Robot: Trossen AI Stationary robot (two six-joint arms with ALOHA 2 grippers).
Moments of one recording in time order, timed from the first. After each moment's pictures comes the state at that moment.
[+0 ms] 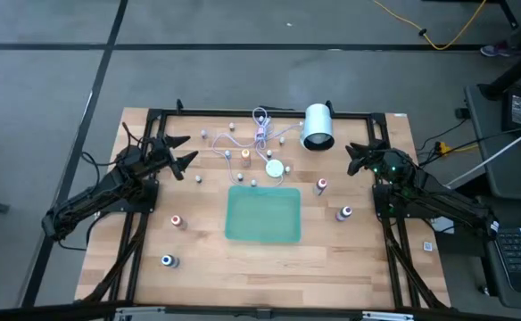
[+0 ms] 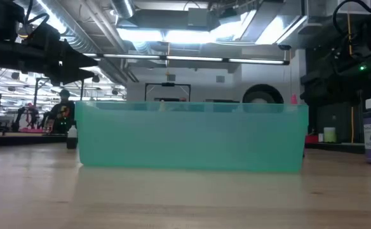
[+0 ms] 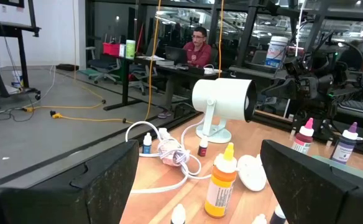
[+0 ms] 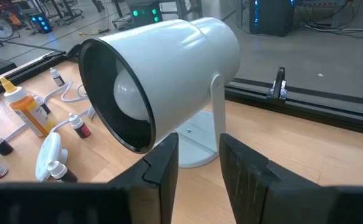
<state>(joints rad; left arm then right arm) 0.62 0.00 0.01 0.03 0.07 -0.16 -0.50 0.10 0.10 -0.31 0.34 0.33</state>
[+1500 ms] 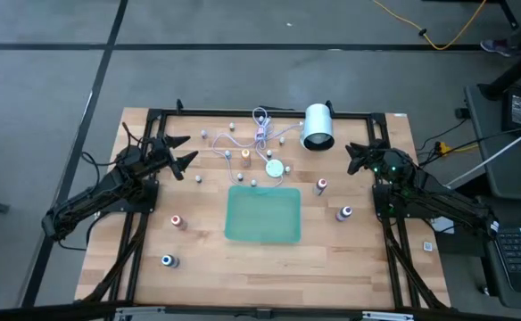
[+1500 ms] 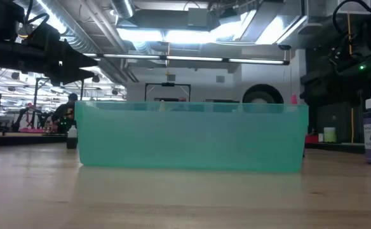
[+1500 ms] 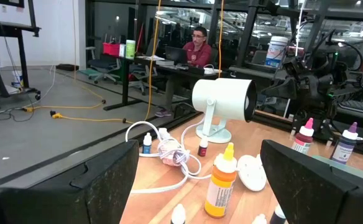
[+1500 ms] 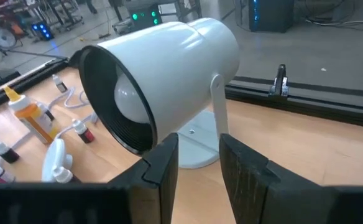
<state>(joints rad) 0.62 0.00 0.01 0.03 0.07 -0.16 -0.50 0.10 0.10 -0.30 0.34 0.37</state>
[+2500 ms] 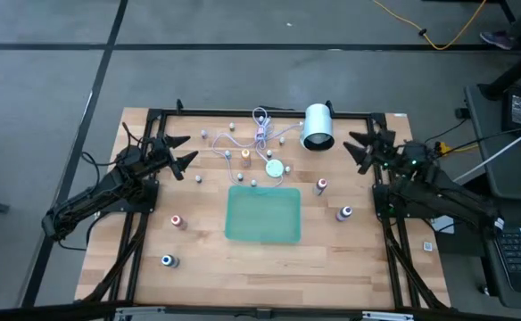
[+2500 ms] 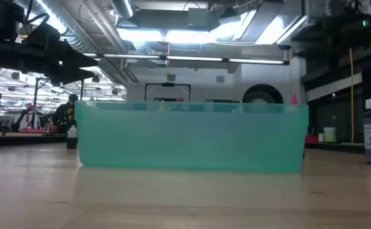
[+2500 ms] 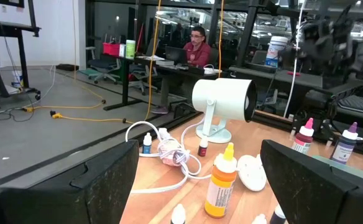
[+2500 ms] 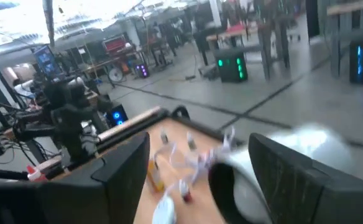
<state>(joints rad) 0.62 0.00 0.01 0.03 0.07 -0.16 -0.50 0.22 0.34 -0.10 0.04 0.30</state>
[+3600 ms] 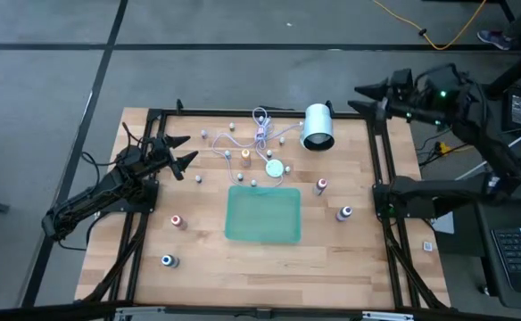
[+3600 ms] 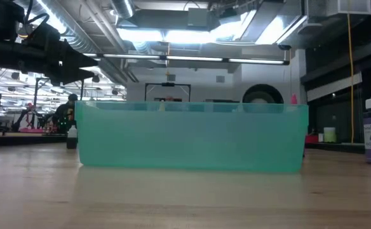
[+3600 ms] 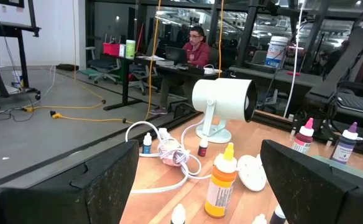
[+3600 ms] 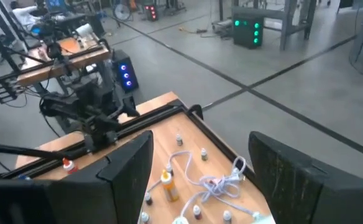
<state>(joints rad) 0.62 0.00 0.01 0.03 0.07 -0.16 -0.50 0.99 1.55 -0.79 -0.07 0.16</state>
